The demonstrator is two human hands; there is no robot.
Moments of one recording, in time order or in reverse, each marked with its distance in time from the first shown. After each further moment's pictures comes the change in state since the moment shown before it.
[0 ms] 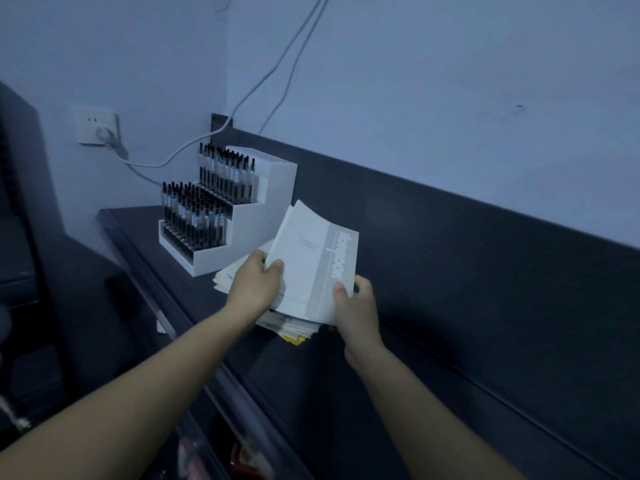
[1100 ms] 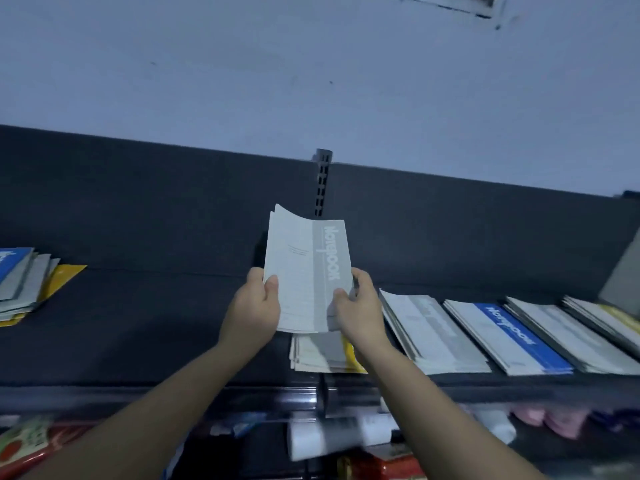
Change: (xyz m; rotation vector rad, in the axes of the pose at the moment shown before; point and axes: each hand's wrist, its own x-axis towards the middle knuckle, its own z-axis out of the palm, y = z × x) left_hand -0.336 0.105 0.136 -0.108 -0.703 0.511; right_hand -0.301 -0.001 -0.296 -0.310 0.764 0.055
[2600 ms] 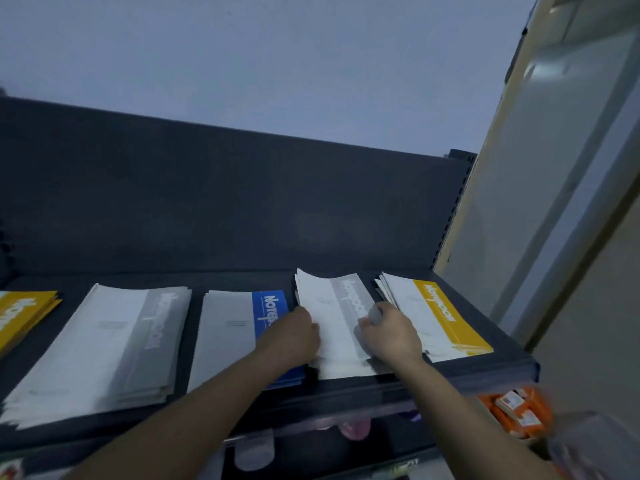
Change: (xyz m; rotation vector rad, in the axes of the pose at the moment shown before) left_hand -0.032 0.226 0.493 0.392 -0.671 -0.075; right_hand 0.153 0.227 -0.473 -0.673 0.104 0.246
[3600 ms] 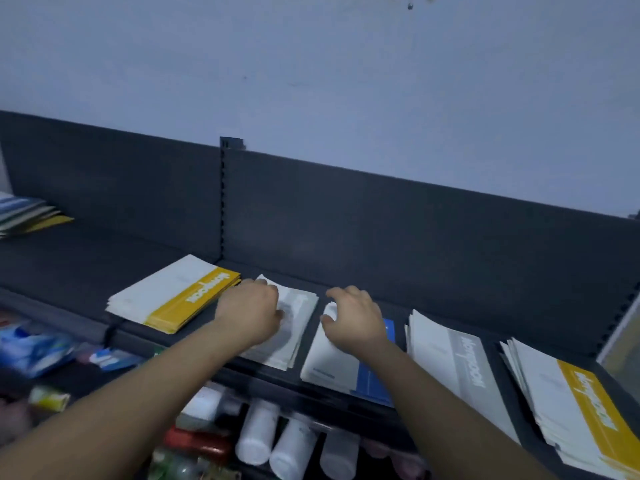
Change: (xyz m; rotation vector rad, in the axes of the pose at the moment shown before) left_hand -0.120 -0.098 -0.118 0.648 0.474 -0.337; right_hand -0.053 -0.152 0.061 -0.191 -0.186 -0.898
